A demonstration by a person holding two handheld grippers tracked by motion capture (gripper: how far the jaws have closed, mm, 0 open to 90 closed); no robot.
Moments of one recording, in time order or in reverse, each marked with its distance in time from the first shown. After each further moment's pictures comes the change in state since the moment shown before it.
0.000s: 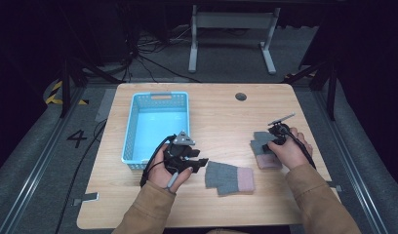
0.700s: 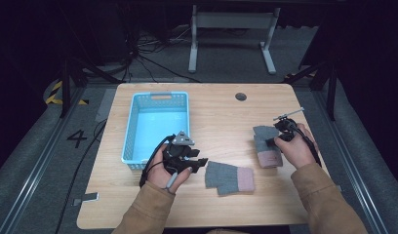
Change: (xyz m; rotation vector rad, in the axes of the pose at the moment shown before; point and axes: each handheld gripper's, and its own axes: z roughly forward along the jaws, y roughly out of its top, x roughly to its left) left arm 0.000 0.000 -0.004 -0.010 0.002 0.000; right arm -0.003 0.003 -0.039 -0.089 0.113 -0.040
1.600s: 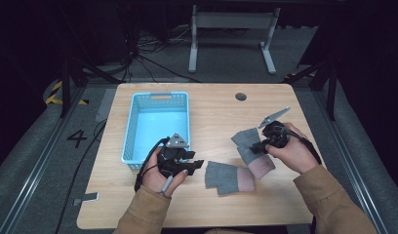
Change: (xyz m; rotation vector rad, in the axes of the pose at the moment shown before) left arm -0.002 -0.007 -0.012 -0.008 0.015 -0.019; right arm 0.066 0.007 -0.036 0.002 0.220 -0.427
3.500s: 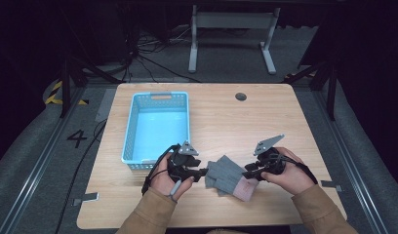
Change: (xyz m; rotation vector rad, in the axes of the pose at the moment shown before) left arm -0.008 -0.012 0.032 0.112 -0.026 0.034; right arm 0.031 -0.049 0.036 -0.051 0.119 -0.085
